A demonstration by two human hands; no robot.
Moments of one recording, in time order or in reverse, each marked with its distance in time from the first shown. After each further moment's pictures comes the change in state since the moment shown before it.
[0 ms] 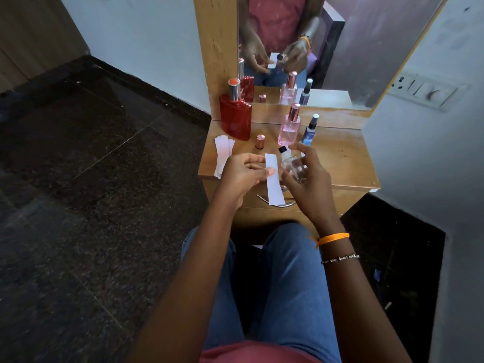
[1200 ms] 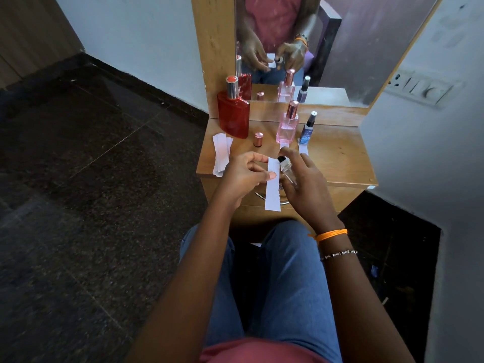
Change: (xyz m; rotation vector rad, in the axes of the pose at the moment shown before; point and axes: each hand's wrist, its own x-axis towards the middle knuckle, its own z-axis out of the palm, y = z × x) left_hand -0.002 -0.002 -0.001 0.159 -0.093 0.055; right_hand -0.005 0.006 -0.001 -0.376 -0.104 -0.177
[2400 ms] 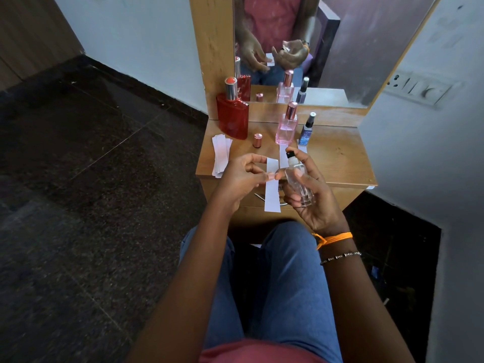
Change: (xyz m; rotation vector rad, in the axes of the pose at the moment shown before) left_hand -0.001 -0.002 0.000 -0.072 -0.015 -0.016; right_hand -0.008 -0.001 -0.012 1.518 -0.251 0.355
